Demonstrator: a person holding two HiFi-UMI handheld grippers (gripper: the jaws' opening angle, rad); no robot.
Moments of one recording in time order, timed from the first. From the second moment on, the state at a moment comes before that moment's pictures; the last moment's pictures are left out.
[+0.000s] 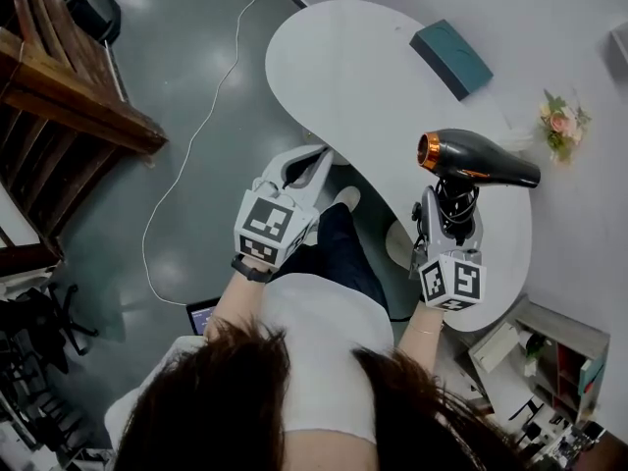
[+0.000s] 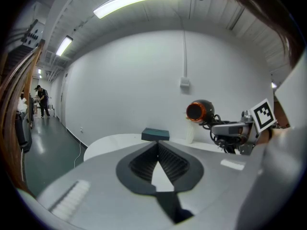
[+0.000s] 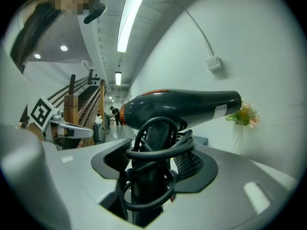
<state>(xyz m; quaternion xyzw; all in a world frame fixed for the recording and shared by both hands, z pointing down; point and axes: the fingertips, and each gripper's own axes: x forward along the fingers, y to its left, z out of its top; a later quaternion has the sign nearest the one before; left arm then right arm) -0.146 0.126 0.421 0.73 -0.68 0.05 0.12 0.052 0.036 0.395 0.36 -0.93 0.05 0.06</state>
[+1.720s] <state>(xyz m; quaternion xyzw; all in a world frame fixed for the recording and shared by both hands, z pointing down) -0.033 -0.196 0.382 0.90 -0.41 0.09 0.06 0.158 -0.147 0.378 0.61 -0.79 0.08 0.02</state>
